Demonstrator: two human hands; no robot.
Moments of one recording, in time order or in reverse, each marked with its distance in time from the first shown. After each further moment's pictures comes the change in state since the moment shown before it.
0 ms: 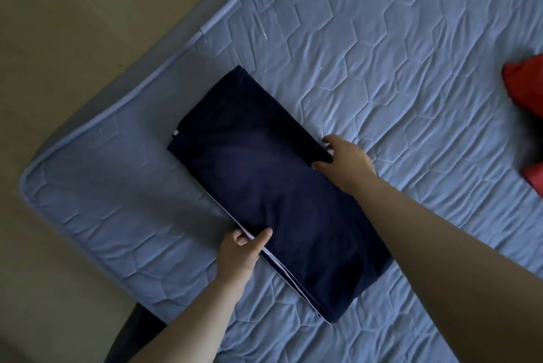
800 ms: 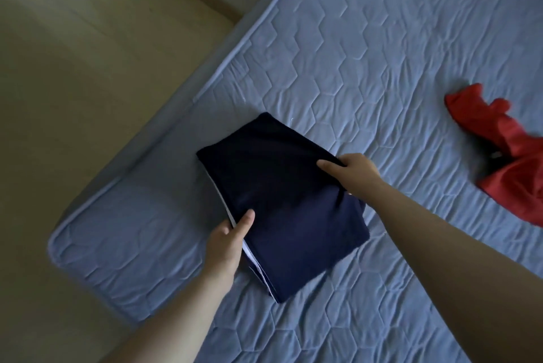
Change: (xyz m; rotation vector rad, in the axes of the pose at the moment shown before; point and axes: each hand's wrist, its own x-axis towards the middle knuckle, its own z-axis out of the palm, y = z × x) left_hand -0.039 0.111 0.003 0.033 -0.037 0.193; right_hand -0.018 0.009 -0.085 0.347 0.071 0.175
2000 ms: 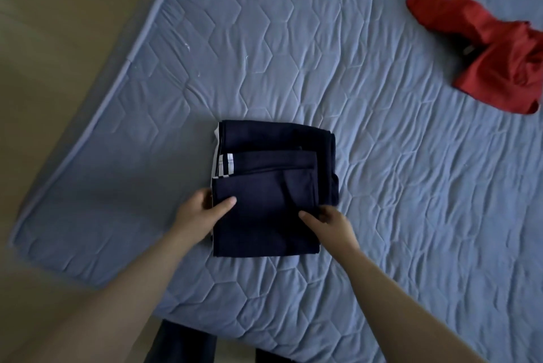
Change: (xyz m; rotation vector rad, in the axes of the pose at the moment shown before) left_hand 0.040 -0.048 -0.043 0.747 -0.261 0.192; right_hand -0.144 0.133 0.158 0.472 -0.007 0.384
